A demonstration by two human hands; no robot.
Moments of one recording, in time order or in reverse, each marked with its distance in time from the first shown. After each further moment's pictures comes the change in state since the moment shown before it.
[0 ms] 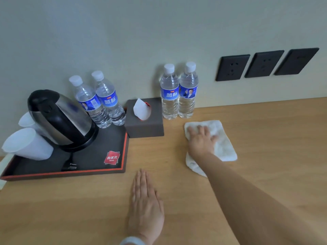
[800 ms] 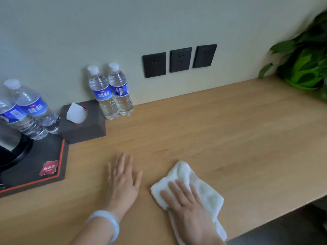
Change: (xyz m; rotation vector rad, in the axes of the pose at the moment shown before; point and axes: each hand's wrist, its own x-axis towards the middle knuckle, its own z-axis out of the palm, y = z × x) left_hand 0.024 0.094 0.002 -0.133 -0.096 0.187; right_hand -0.256 0.150 0.010 0.149 0.017 -0.337
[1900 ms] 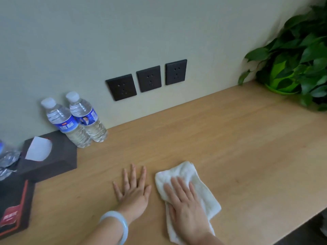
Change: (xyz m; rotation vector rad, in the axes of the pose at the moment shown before) left_hand 0.071 0.099 0.037 0.124 -0.465 -0.028; right_hand 0.053 0.085 -0.018 0.065 0.162 0.117
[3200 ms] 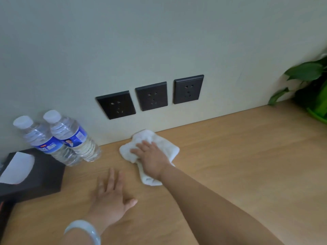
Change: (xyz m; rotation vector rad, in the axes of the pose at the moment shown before) left_hand 0.078 -0.002 -0.075 0.084 -0.119 -0.239; right_hand 0.292 0.038 0.000 0.029 -0.311 -0.304
